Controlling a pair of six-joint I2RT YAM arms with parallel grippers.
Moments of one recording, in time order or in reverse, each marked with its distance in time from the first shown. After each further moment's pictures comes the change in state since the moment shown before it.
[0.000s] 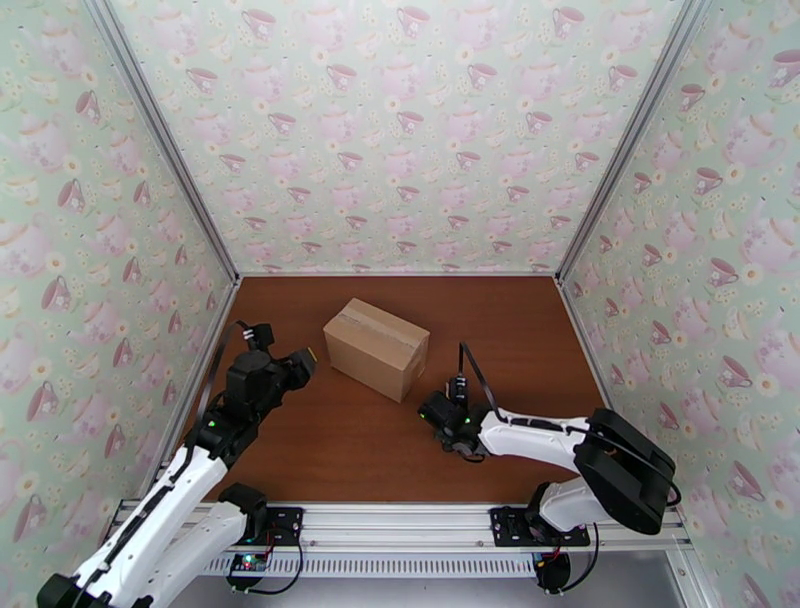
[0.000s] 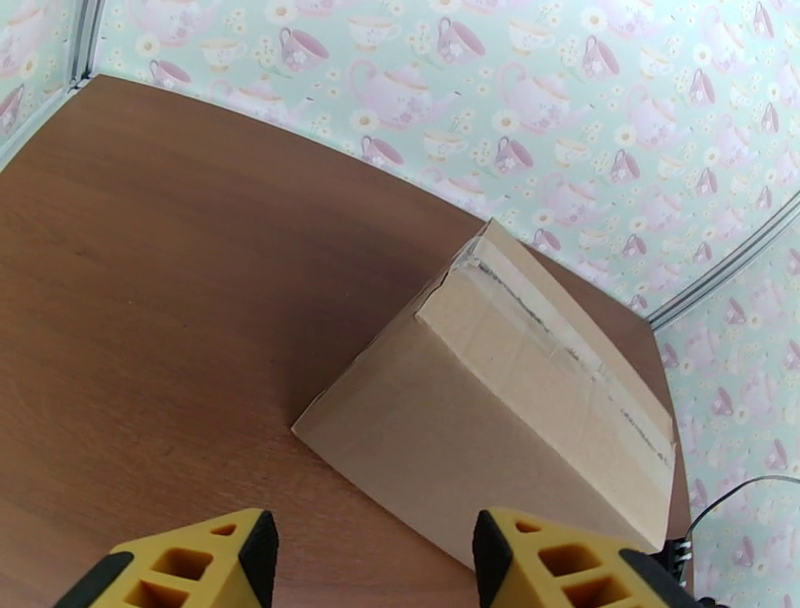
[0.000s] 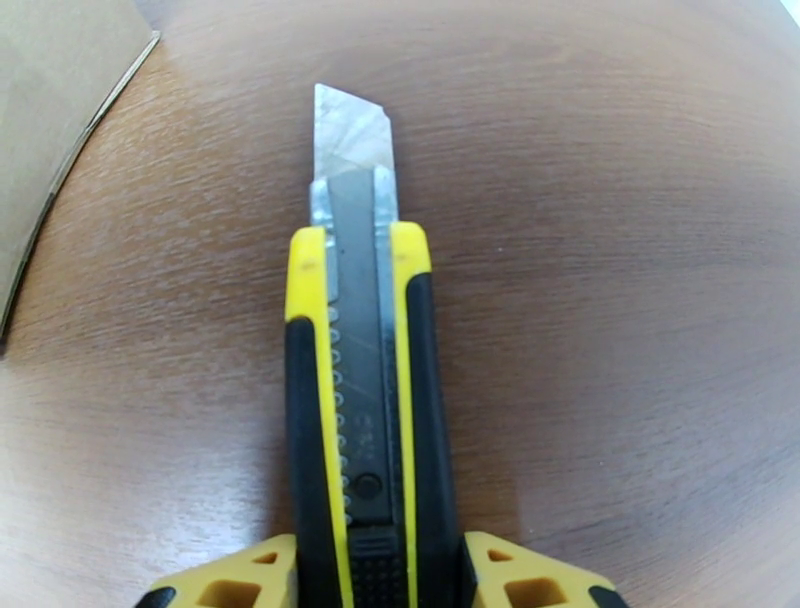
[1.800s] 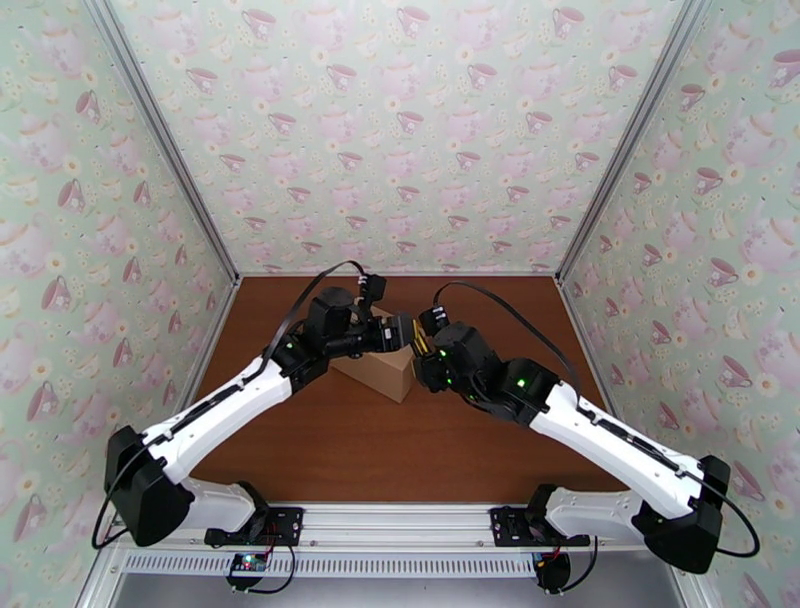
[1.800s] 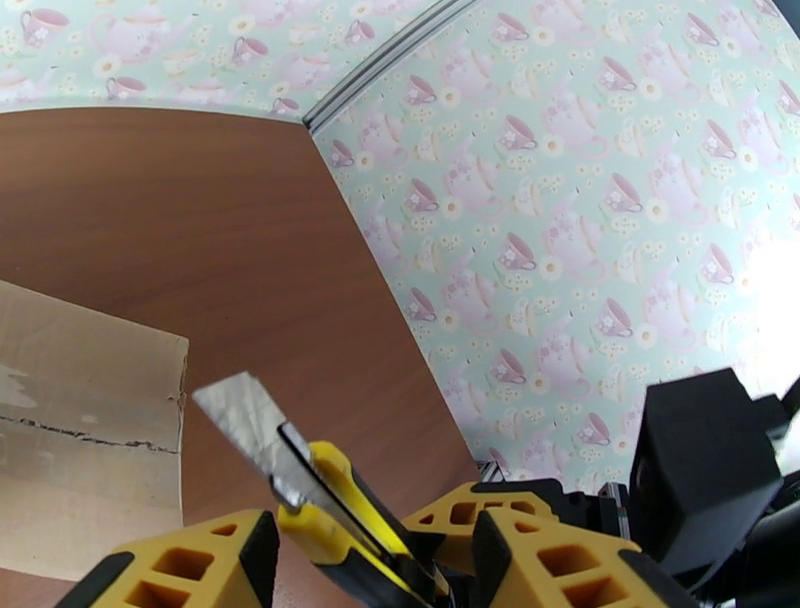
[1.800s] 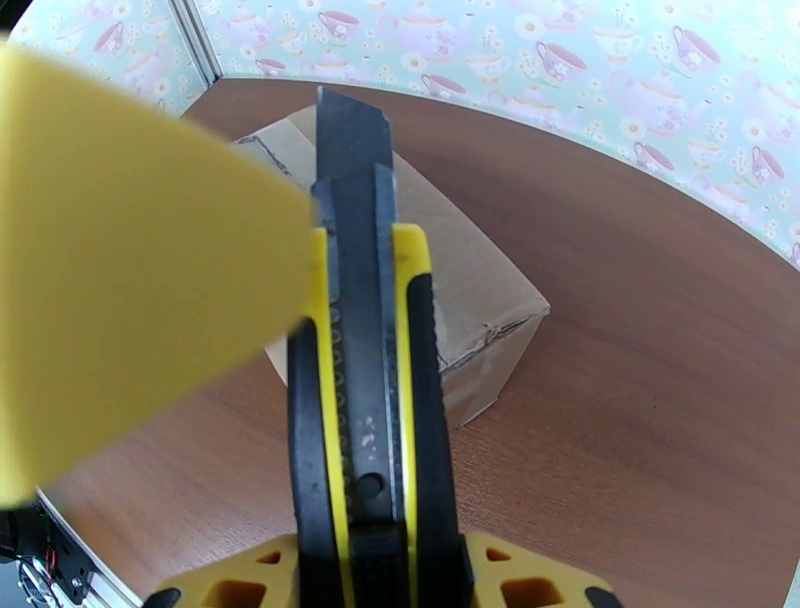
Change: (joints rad) left arm -0.338 0.617 0.575 0.129 0.496 -0.125; right arm -0.003 -0.219 0.592 -0.266 -0.138 -0.601
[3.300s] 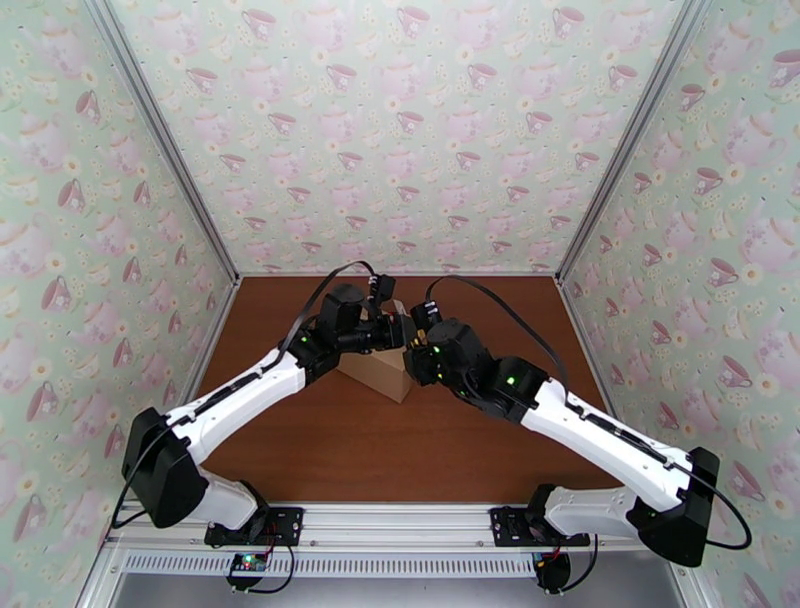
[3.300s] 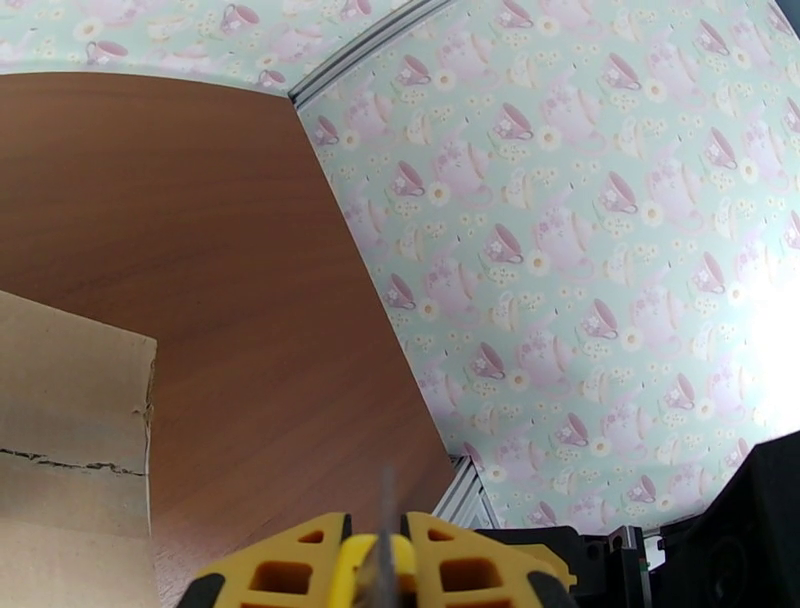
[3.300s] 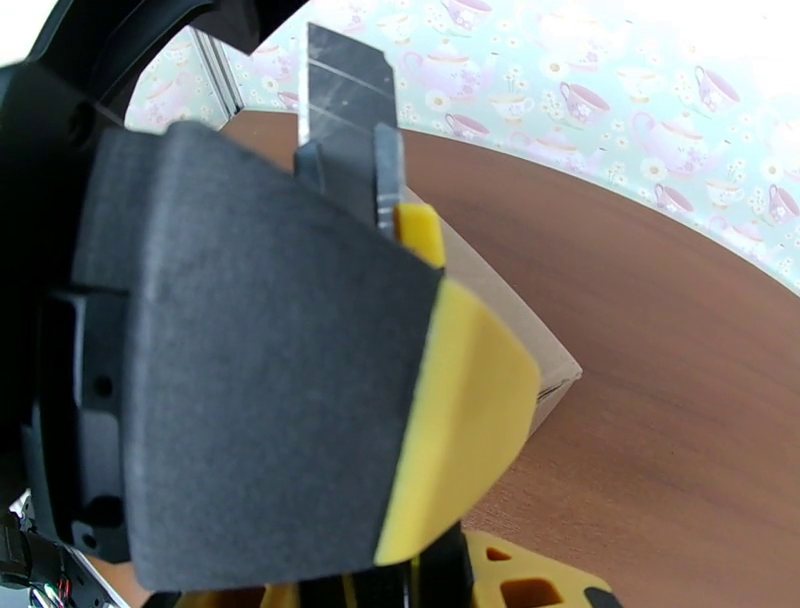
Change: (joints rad) left arm 0.007 0.077 0.008 0.080 0.064 -0.082; right arm 0.011 0.033 -0.017 0.131 0.002 -0.002
